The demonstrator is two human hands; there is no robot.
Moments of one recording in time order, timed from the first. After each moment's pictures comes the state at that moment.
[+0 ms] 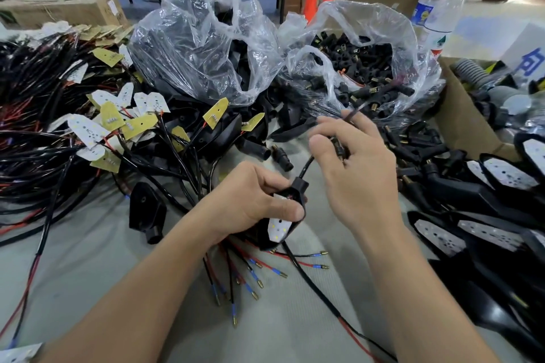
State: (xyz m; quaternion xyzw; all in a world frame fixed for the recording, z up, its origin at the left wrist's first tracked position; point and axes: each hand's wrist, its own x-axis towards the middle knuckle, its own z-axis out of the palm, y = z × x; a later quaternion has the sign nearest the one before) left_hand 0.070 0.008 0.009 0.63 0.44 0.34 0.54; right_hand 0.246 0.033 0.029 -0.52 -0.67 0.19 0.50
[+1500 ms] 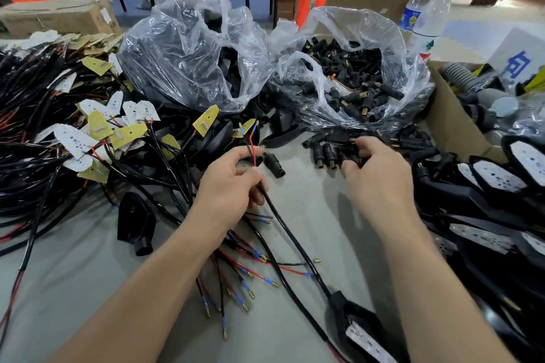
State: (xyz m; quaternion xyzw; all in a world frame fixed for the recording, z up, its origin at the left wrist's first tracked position) left_hand 0.075 0.029 -0.009 0.46 0.58 0.52 0.43; right_hand 0.292 0.071 0.009 -0.71 -0.61 0.14 0.33
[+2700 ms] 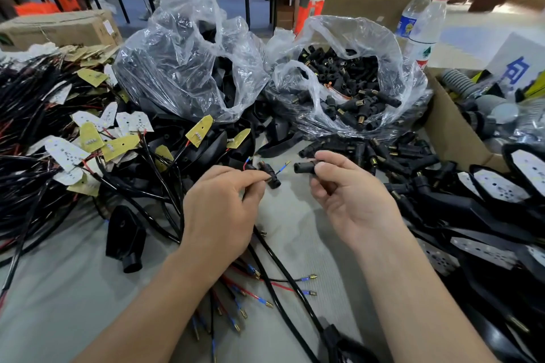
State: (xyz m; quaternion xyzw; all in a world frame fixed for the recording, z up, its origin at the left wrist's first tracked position) left_hand 0.086 0.013 -0.006 0.63 0.65 0.42 0.01; right_hand 0.261 0.065 0.011 -0.41 -0.26 0.68 0.55
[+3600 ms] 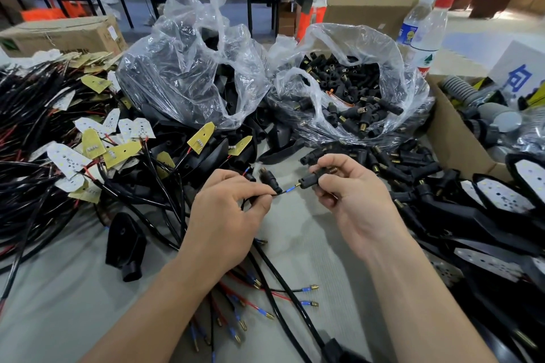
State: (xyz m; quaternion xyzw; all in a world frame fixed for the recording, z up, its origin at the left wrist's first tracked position) left_hand 0.082 0.013 -0.005 0.64 0.62 0.43 0.11; right_hand 0.268 0.070 0.009 -0.42 -0.39 0.62 0.53
